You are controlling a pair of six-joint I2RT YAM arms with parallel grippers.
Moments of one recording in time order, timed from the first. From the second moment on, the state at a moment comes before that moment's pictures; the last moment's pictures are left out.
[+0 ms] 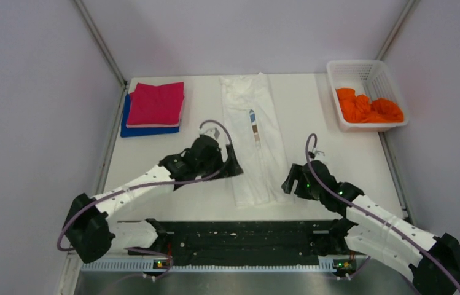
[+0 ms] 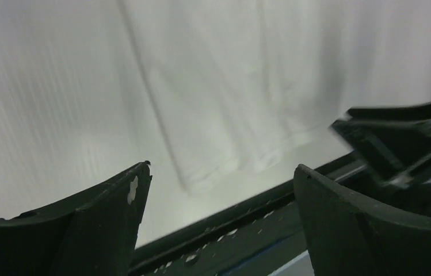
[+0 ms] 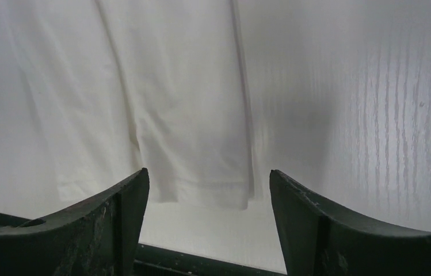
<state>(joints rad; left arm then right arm) -0.75 1.19 0.95 -0.42 0.00 -0.82 0.66 0.80 0.43 -0.45 0.19 0.79</state>
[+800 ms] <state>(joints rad) -1.02 1.55 0.84 -0.55 0.00 -0.98 0.66 0.77 0.26 -0.33 -0.08 0.83</state>
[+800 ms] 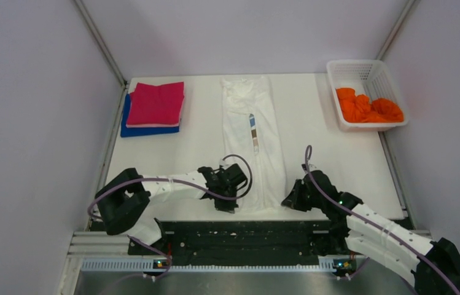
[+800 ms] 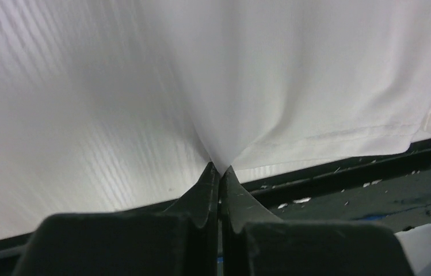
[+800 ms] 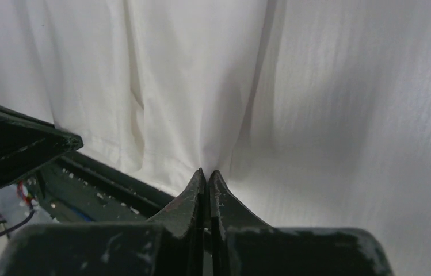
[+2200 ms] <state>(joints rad) -0.40 2.00 1.65 -0.68 0.08 -0.65 0.33 1.71 1.08 0.00 -0.18 0.70</state>
